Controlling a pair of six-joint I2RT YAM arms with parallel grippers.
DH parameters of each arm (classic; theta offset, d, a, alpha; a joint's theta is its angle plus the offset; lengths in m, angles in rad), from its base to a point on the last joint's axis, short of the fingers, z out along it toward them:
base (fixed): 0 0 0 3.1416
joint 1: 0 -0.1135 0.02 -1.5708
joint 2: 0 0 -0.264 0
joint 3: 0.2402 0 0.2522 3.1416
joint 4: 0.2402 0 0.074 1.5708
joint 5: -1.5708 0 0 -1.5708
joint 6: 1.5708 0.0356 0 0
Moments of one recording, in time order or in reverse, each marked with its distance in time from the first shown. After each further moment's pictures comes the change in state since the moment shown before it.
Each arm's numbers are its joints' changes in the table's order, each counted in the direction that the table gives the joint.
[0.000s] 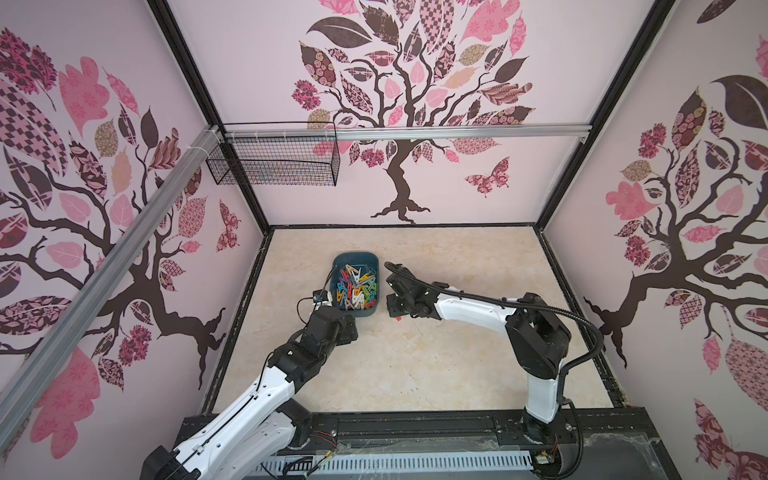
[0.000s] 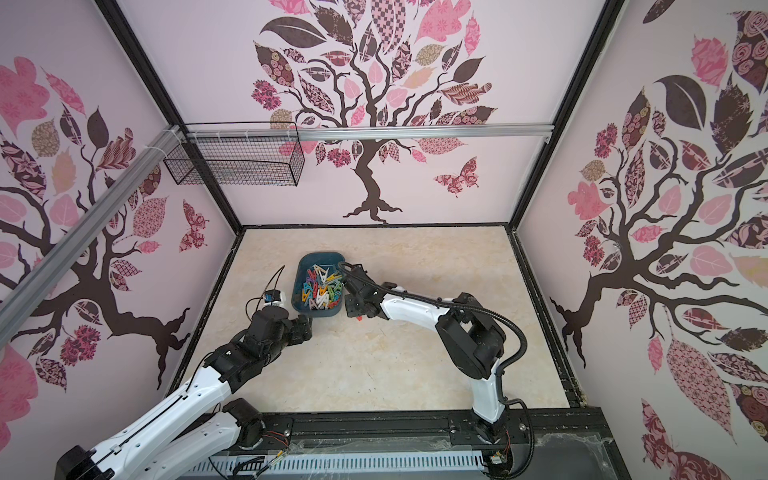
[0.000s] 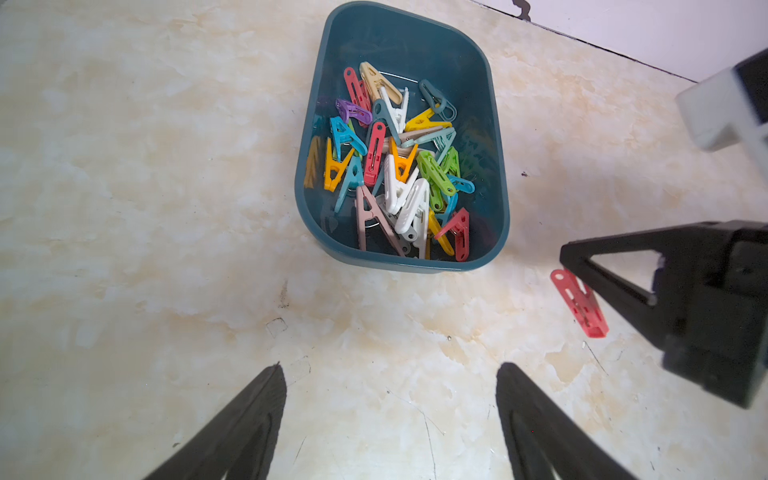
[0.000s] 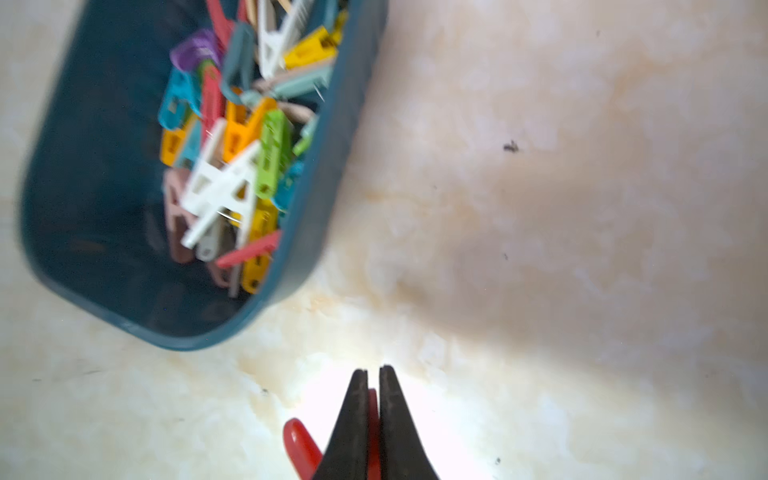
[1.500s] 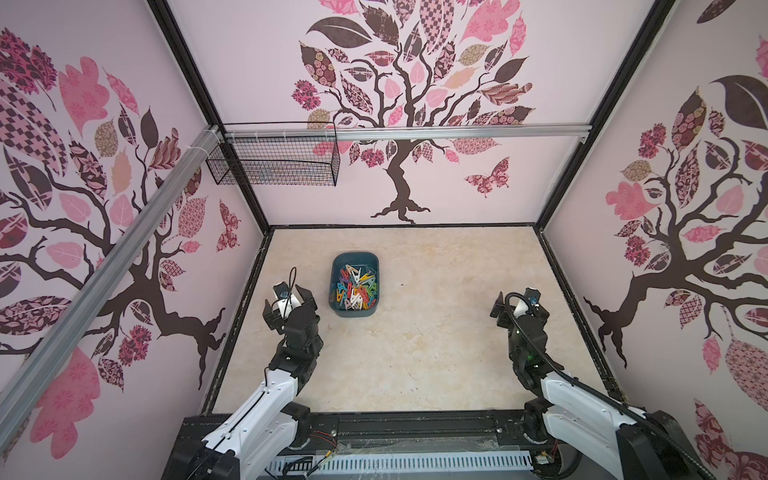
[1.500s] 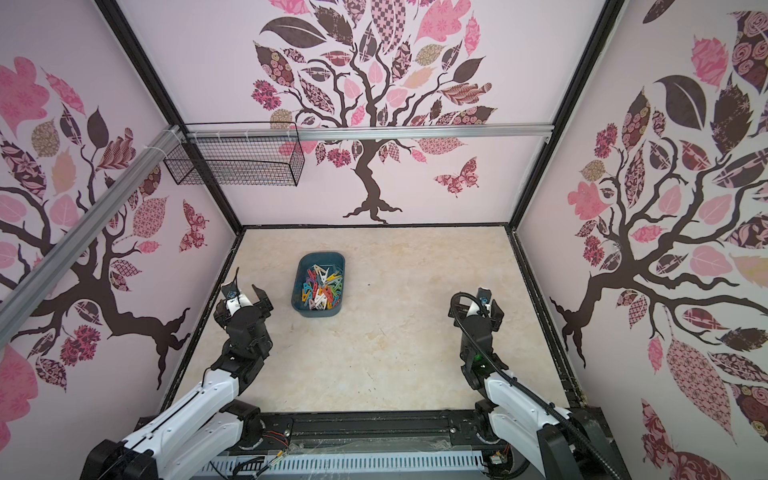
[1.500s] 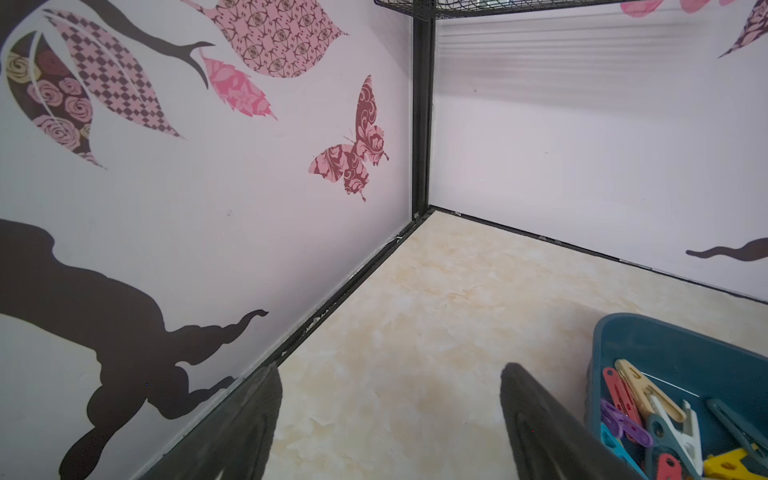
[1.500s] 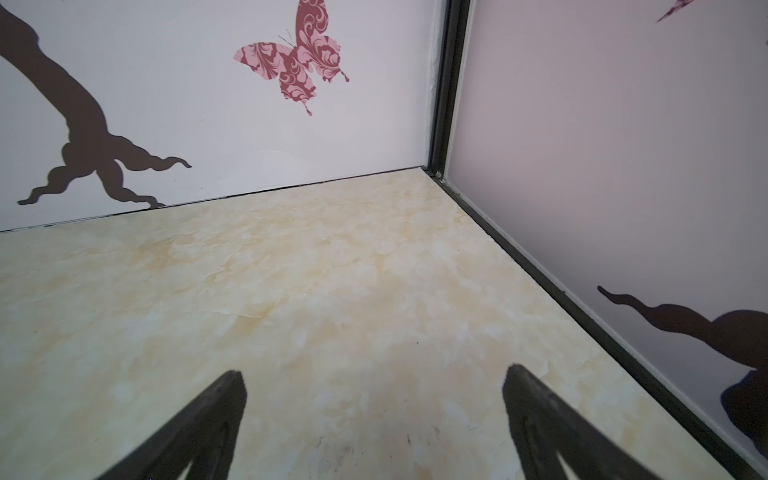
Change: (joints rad) left arm -0.273 -0.050 -0.261 -0.900 0.557 0.486; right arm 0.552 0.938 -1.250 -1.012 -0.492 -0.409
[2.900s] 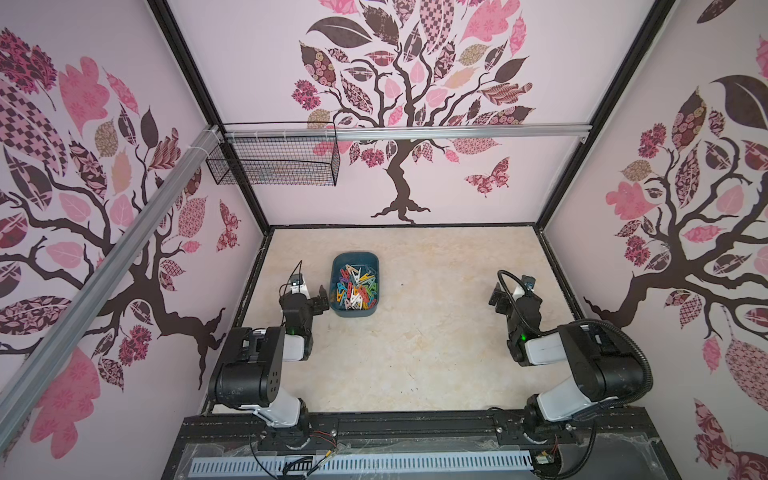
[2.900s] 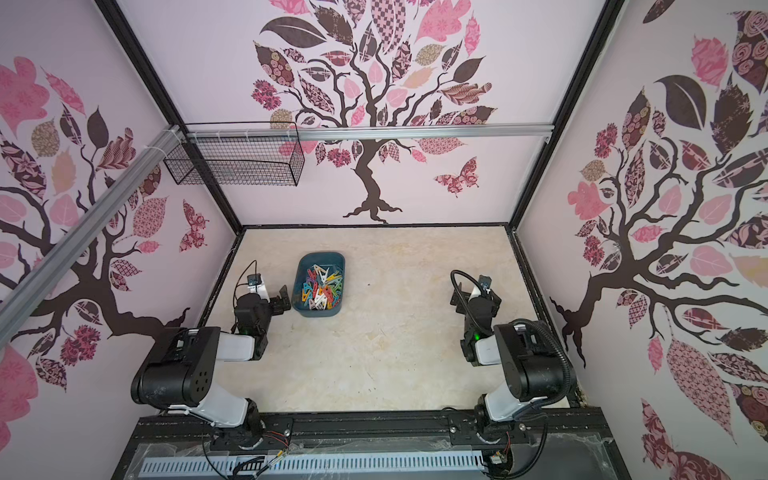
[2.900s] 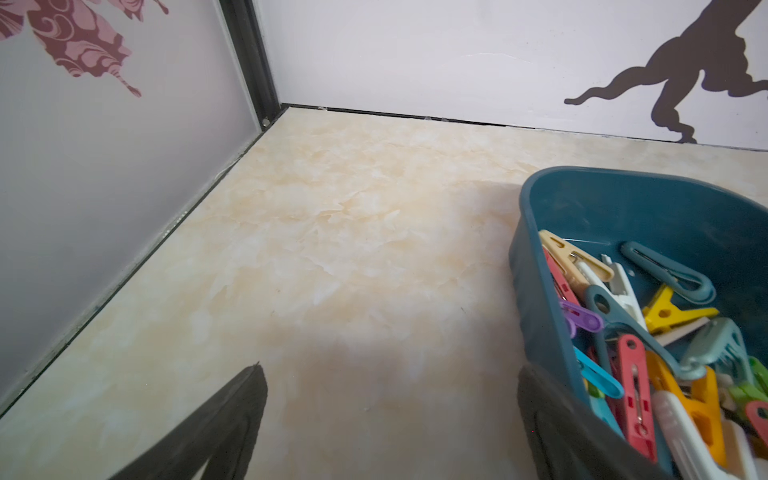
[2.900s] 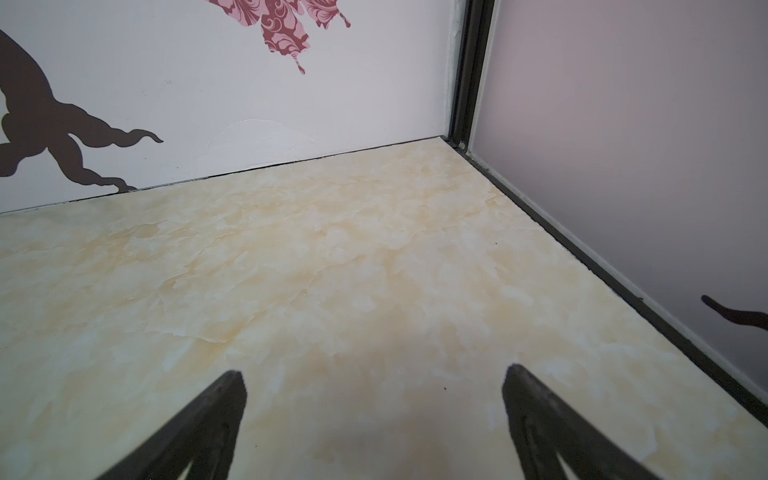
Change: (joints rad) left arm -0.300 -0.692 0.069 -0.430 -0.734 0.031; right arm 0.222 -0.578 0.118 -0.417 0.270 0.005
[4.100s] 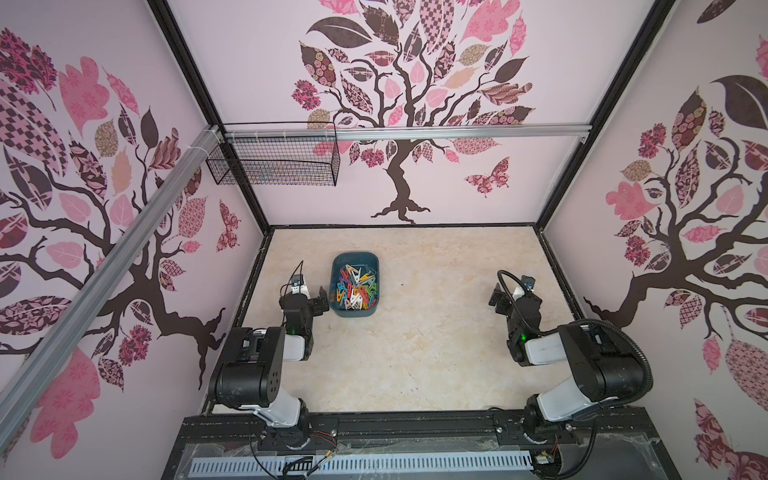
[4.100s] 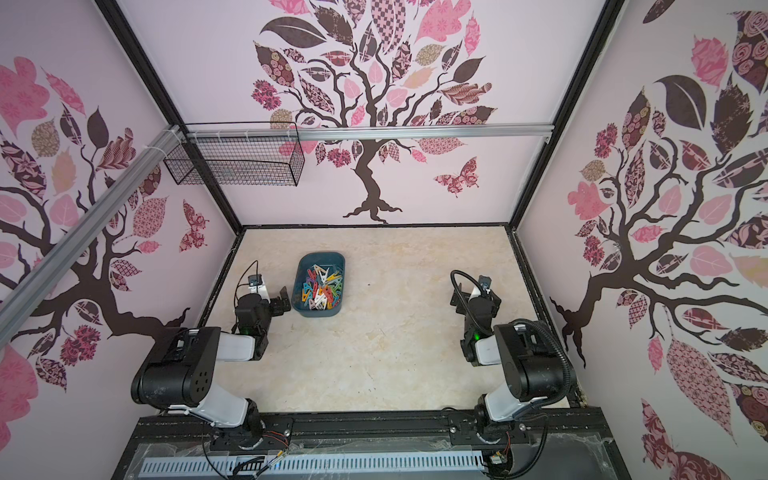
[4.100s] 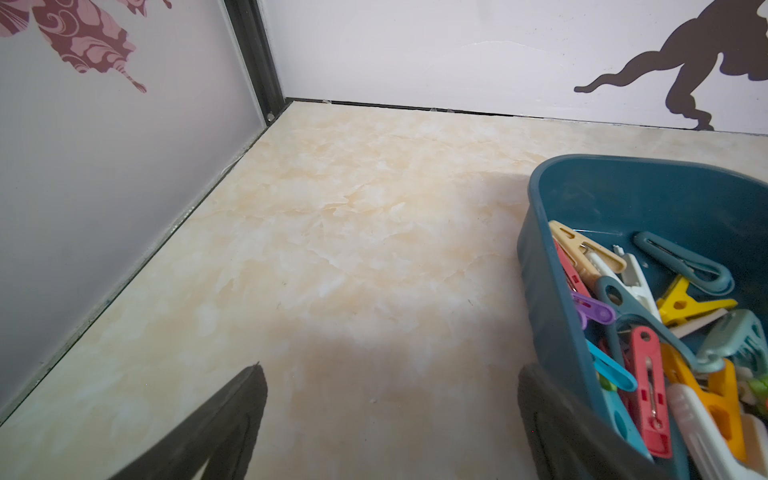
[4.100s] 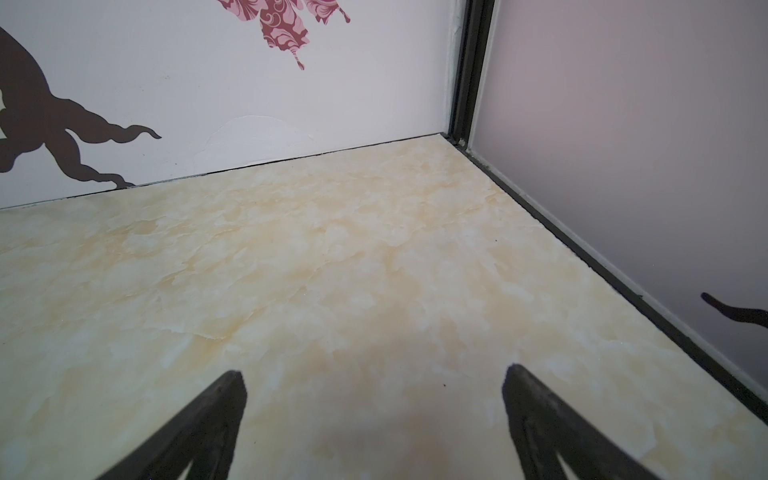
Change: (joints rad) left arm 0.000 0.000 0.000 0.016 0.018 0.009; right arm 0.000 0.000 0.000 0.007 0.000 0.000
